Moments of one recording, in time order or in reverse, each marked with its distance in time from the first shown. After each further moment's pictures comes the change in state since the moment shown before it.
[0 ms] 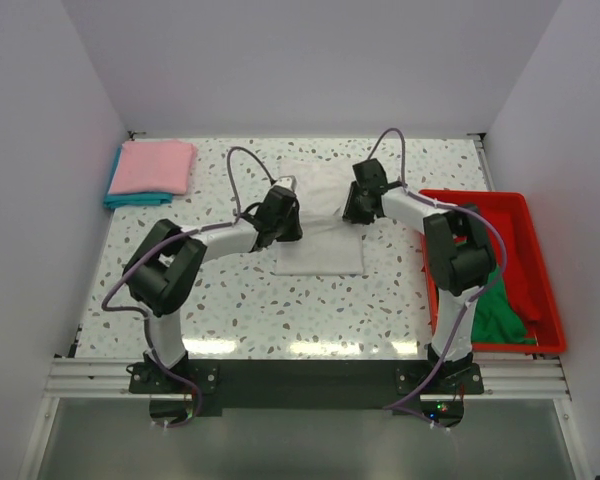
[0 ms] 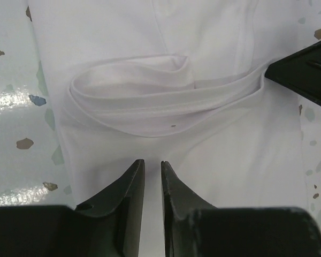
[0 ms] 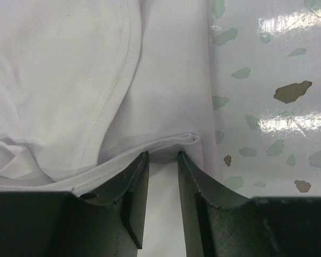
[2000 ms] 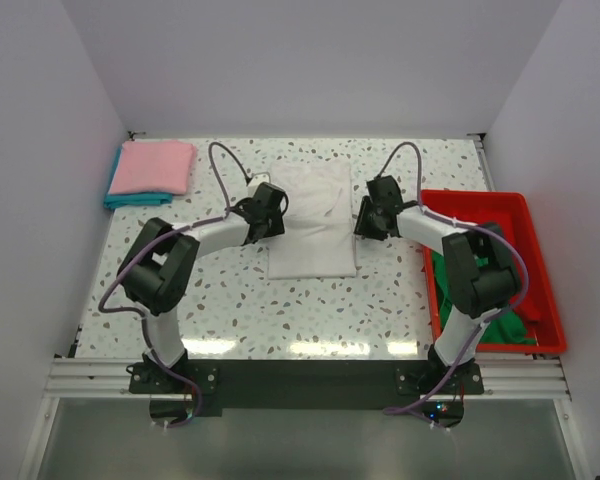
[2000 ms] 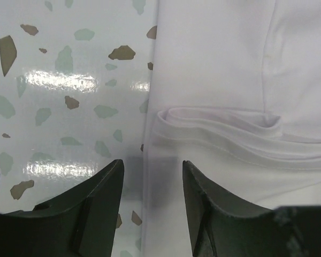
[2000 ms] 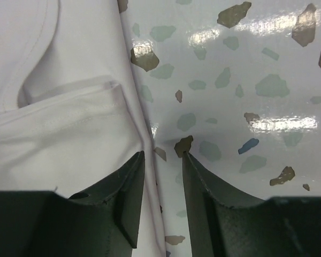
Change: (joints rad) left arm 0.071 0.034 0.039 -0.153 -0.261 -0.051; right arm -0.021 -0.191 -0.272 0.088 0.006 -0.032
